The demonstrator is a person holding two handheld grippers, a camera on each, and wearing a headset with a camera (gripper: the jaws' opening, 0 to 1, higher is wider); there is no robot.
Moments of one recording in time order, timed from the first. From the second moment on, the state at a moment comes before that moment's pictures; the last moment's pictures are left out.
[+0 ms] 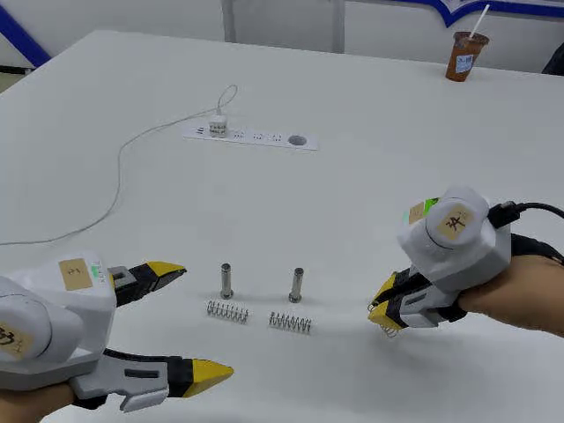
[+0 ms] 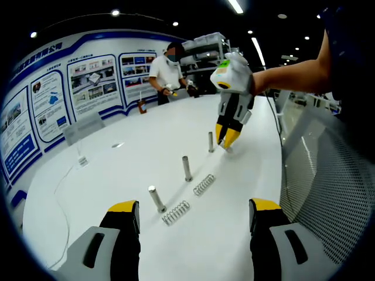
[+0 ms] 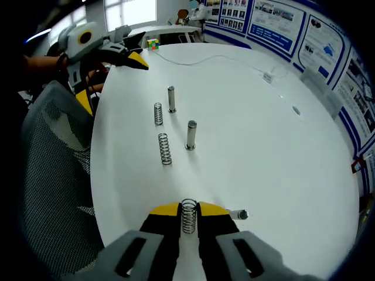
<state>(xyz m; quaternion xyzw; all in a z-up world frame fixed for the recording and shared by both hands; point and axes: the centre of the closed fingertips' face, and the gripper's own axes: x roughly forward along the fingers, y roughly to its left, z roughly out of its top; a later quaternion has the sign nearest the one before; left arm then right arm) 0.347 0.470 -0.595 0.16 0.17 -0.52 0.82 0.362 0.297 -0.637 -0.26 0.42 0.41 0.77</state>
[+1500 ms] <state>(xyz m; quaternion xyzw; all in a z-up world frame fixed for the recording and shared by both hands) 0.340 0.385 -0.546 0.03 0.14 -0.61 0.78 0.360 0.403 -0.528 -0.12 0.27 0.50 0.81</state>
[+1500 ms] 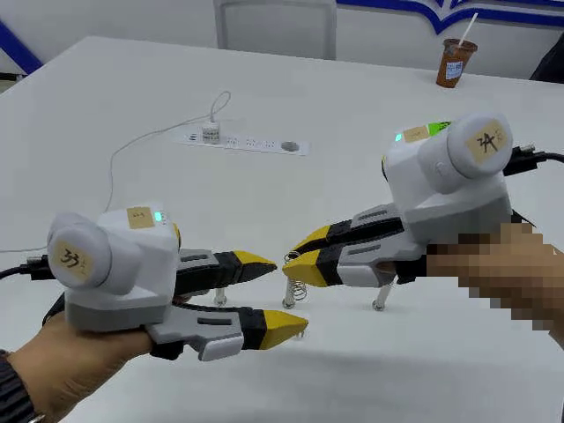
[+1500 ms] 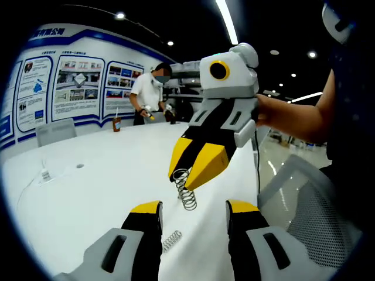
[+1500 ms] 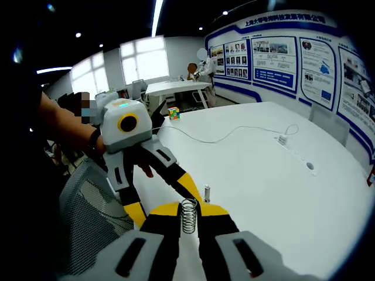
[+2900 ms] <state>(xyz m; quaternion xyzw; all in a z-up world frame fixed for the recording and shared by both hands) 0.342 0.374 -0.543 0.06 0.11 -0.62 0.77 0.347 0.404 -0.522 -0.13 0.26 0.52 0.81</state>
